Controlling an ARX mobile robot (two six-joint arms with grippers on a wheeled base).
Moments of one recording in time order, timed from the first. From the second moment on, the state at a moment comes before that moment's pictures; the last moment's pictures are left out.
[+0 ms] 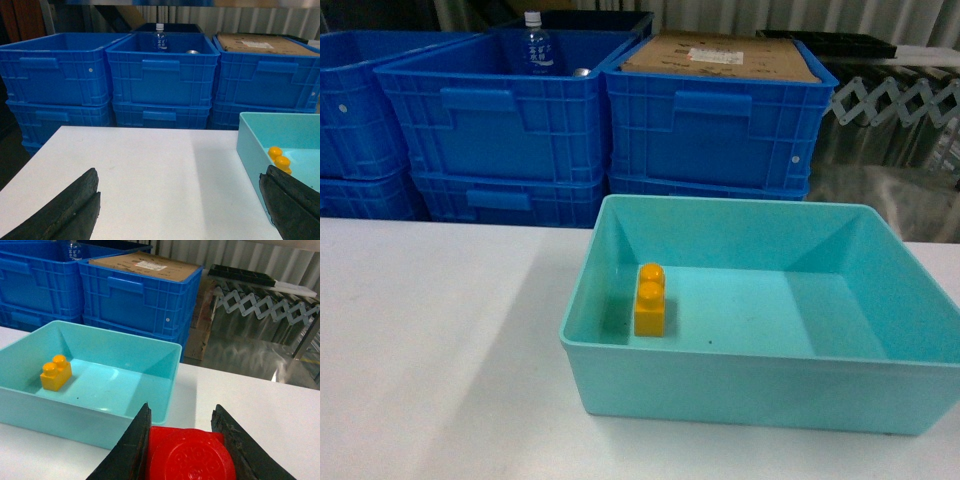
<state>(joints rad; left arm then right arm) 0.00 0.01 0.01 -0.01 0.00 0.00 -0.09 0.21 0.01 0.12 -0.20 -0.11</state>
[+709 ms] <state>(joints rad) 0.00 0.01 0.01 0.00 0.00 0.00 -0.09 0.21 0.01 0.13 -0.20 -0.11</state>
